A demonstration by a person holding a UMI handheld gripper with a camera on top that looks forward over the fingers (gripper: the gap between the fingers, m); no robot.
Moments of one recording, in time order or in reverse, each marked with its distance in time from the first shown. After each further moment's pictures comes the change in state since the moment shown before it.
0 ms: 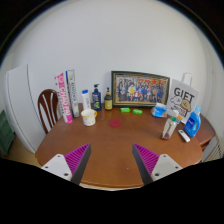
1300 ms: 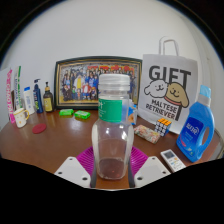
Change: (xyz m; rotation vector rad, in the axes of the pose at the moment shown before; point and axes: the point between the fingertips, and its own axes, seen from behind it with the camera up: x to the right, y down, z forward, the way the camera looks) arm 0.361 0.019 0.309 0.146 0.099 0.003
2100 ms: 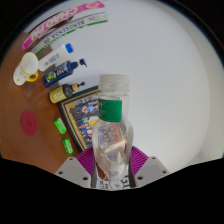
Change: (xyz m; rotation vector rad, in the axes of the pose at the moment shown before) arm -0.203 -0.254 -0.013 0.174 0.393 -1.172
